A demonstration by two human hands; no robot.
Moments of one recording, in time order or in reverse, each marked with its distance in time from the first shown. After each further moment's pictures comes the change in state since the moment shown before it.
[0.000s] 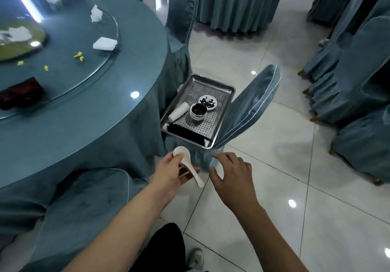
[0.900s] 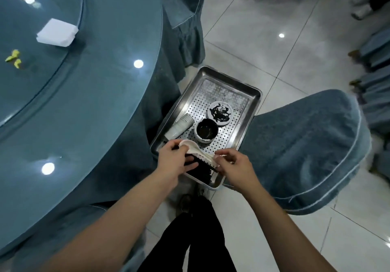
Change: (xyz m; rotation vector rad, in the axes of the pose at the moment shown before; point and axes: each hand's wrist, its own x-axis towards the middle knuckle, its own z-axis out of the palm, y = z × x) left_hand 0.357 0.129 0.122 0.190 0.267 -0.051; right_hand 0.387 0.077 0.105 0.837 -0.395 0.507
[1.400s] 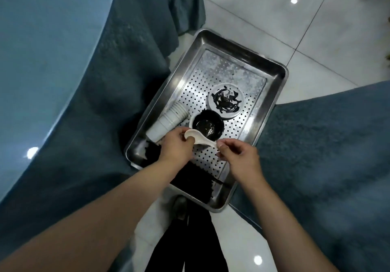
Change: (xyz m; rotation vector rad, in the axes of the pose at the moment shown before) left_hand 0.210 -0.053 0.064 0.508 -0.004 0.173; right_hand 0.184 0.089 0.023 0.176 0.068 0.042
